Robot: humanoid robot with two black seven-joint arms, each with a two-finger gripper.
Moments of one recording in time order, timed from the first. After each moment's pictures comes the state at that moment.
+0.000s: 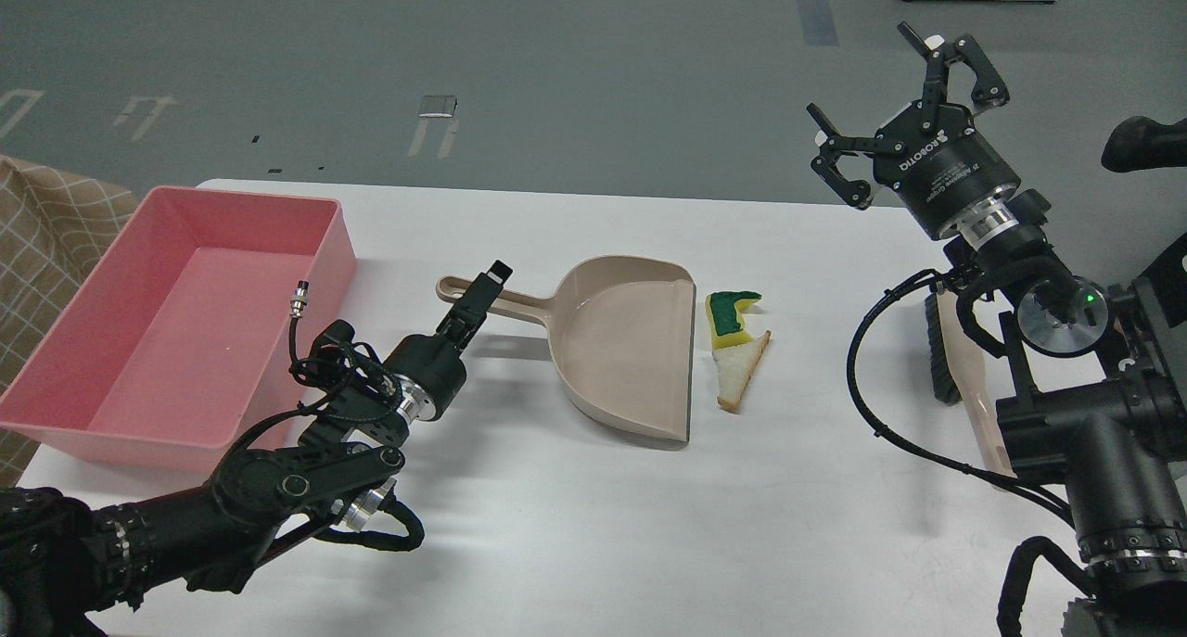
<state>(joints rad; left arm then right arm) -0.60 0.29 -0.17 -0.97 0.63 0.49 -0.49 0.59 0.00 1.62 0.99 -0.44 0.49 -0.31</state>
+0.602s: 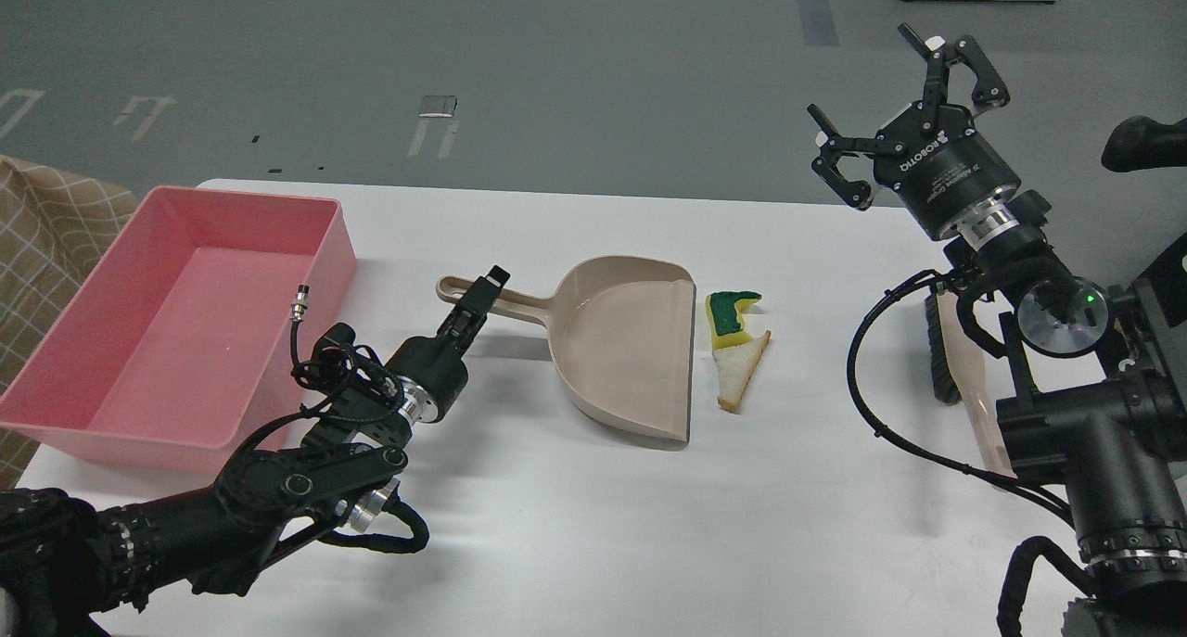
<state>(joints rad) -0.60 0.29 -0.17 -0.97 0.60 0.49 -0.49 0.59 0.00 1.62 0.99 -0.44 0.49 -0.31</state>
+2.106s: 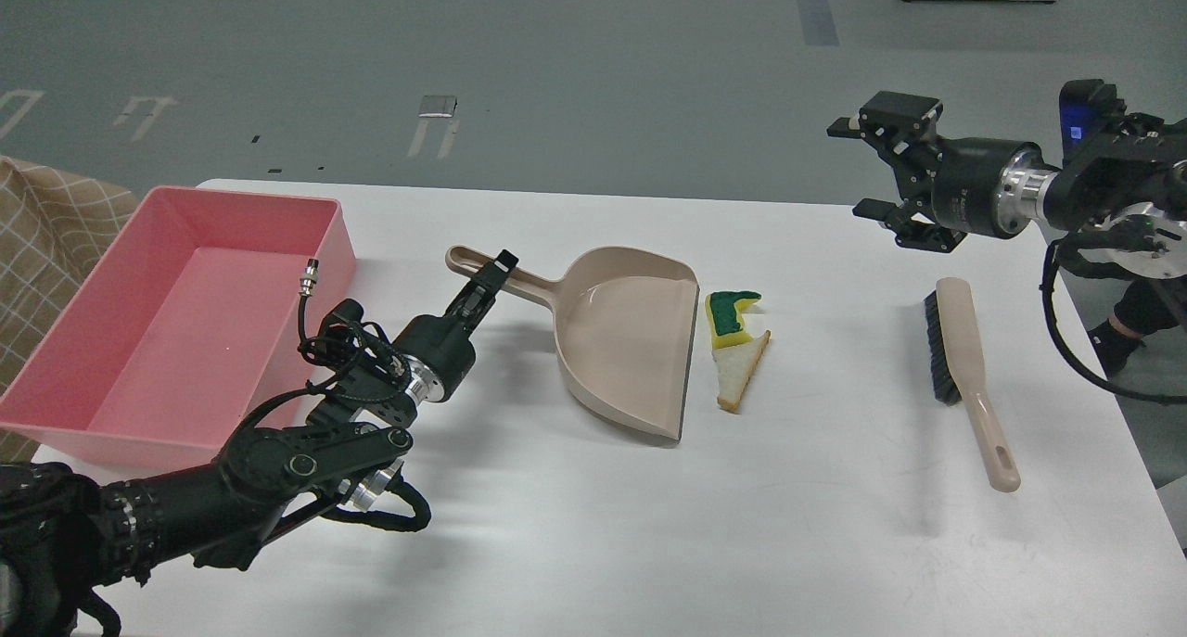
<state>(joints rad) -0.66 0.30 -0.13 -0.97 0.61 0.49 -0.49 1.00 -0.58 0.53 1.01 -0.77 0.49 -0.33</state>
